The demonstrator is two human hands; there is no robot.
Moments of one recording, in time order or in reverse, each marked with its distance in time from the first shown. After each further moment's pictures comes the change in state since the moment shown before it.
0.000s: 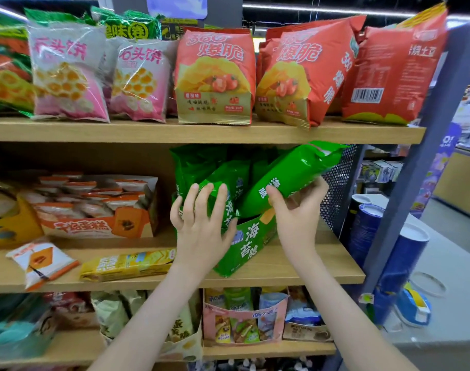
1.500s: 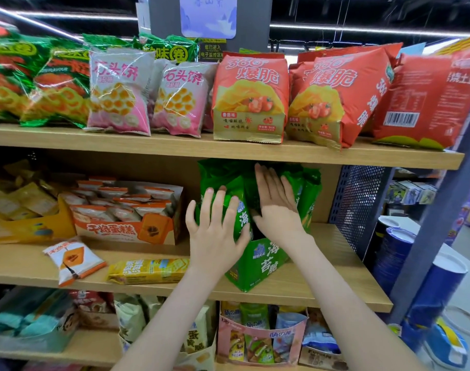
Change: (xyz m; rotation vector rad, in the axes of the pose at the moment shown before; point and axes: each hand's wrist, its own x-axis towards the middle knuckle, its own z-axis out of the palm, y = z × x) left_hand 0.009 -0.016 -0.004 0.049 -0.029 -0.058; right_hand 0.035 0.031 0.058 -0.969 -0.513 -0.497
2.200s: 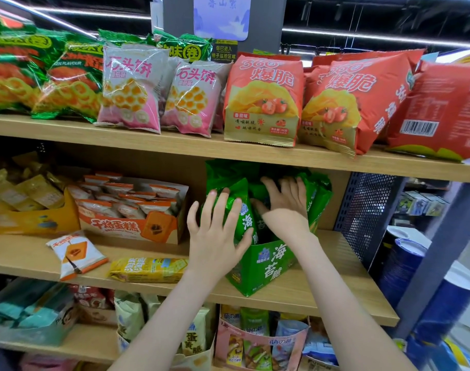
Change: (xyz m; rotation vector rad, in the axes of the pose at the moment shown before) left_hand -0.004 -0.010 0.002 -0.012 -0.015 0.008; right_hand 0.018 0.007 0.006 -0.059 -0.142 0.197
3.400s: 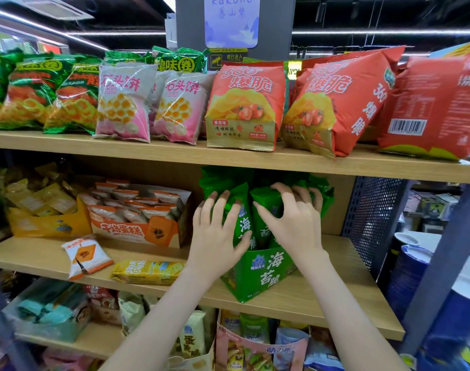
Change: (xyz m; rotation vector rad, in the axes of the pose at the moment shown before) left_hand 0.014 0.013 0.001 -0.087 -0.080 0.028; right_hand -0.021 0.027 -0.008 0.115 0.649 -0.203
